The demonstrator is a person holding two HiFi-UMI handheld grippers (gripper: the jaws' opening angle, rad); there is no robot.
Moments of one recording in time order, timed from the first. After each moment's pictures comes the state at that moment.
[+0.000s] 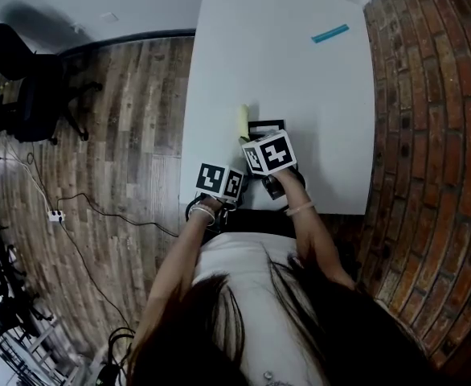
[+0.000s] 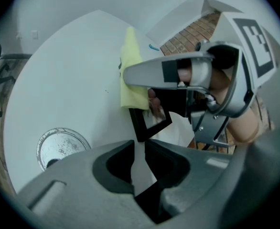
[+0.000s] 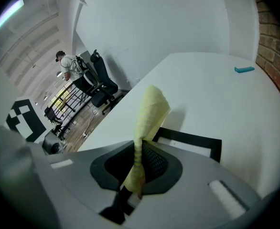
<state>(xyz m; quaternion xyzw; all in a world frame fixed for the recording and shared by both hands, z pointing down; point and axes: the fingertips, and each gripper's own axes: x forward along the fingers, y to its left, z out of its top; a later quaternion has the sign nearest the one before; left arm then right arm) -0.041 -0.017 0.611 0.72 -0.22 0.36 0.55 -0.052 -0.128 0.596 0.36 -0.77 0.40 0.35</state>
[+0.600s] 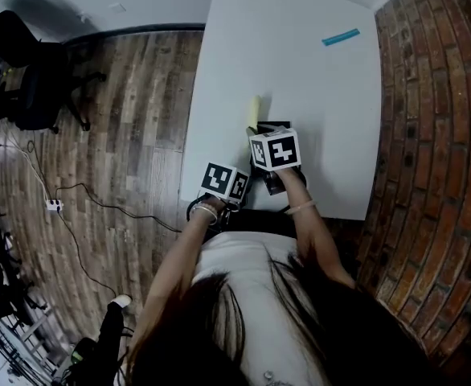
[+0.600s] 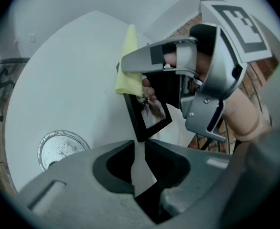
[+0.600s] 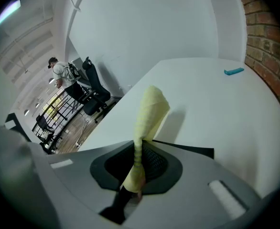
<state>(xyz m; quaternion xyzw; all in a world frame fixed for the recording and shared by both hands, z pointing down) -0.040 -0.017 0.611 0.73 -0.22 0.37 0.54 -0.042 -0.154 0.594 0.42 -0.76 0.39 0.32</state>
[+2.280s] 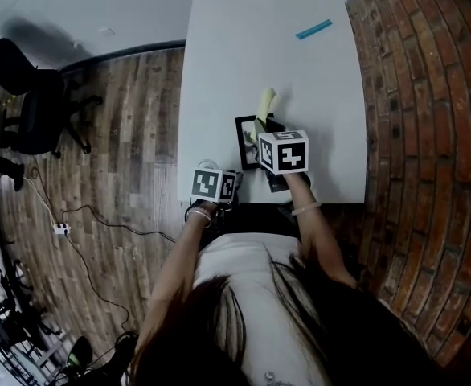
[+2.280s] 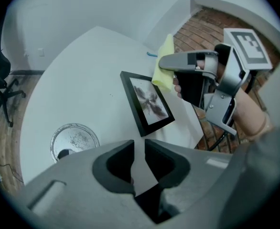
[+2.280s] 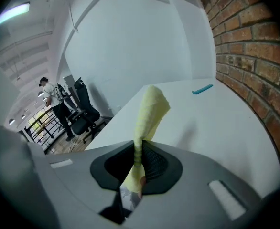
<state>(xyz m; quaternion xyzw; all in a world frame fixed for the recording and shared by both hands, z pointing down) -0.055 -0.011 0.609 0.74 -0.28 0.36 0.49 0.016 -0.146 0.539 0.53 -0.75 0.34 0.22</state>
